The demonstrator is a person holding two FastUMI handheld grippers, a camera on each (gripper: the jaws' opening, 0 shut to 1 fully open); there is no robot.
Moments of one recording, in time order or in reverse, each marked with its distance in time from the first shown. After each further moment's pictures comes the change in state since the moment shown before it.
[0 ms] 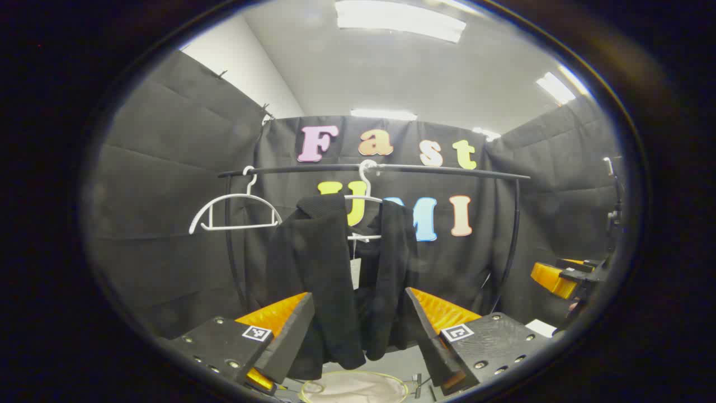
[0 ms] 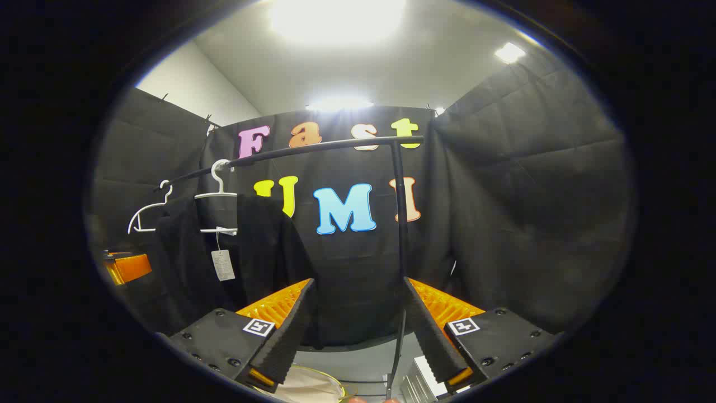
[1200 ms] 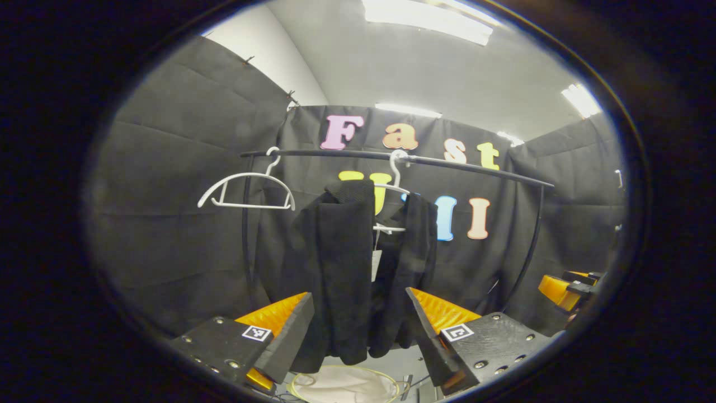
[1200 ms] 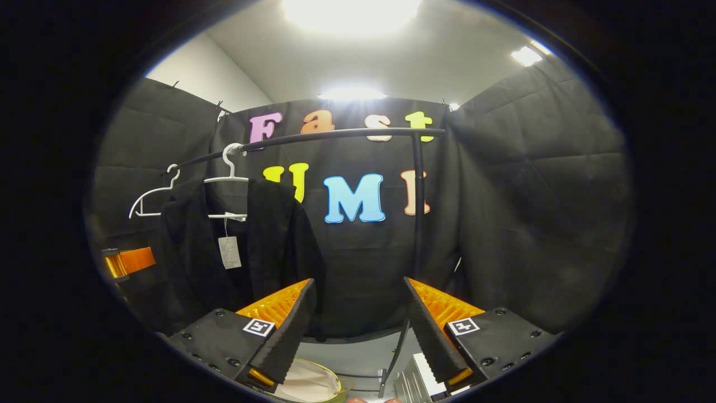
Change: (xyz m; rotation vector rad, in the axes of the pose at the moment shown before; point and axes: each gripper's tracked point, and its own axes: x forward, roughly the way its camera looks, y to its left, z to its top) left arm 0.028 0.034 -0.021 -0.124 0.045 0.132; right arm 0.005 0.014 0.001 -0.054 0.073 0.058
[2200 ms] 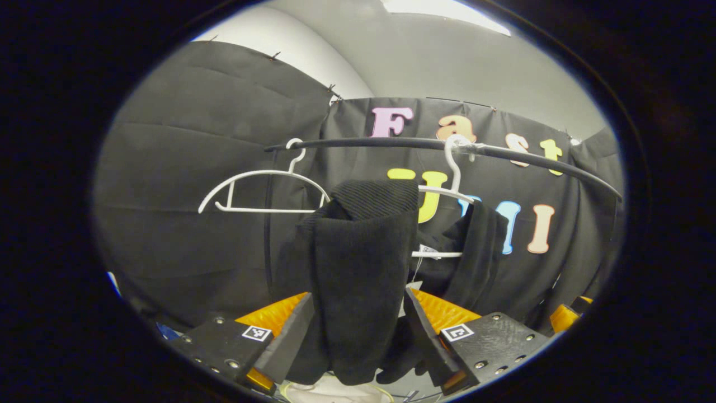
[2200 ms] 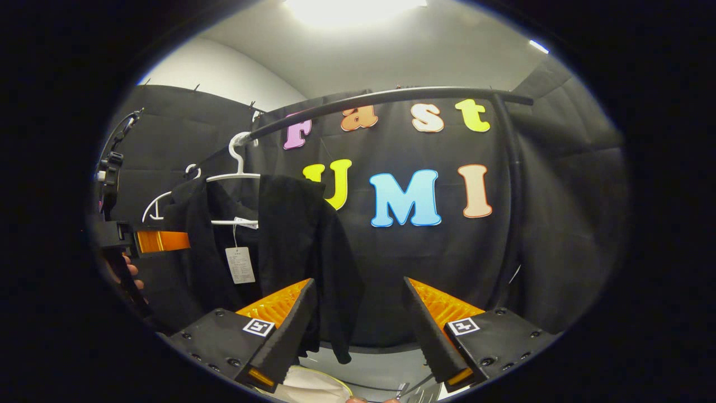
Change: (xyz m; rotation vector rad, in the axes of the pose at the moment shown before) left arm 0.134 -0.003 0.010 -0.032 0.013 0.322; right arm 0.145 0.044 -0.004 0.001 0.009 0.305
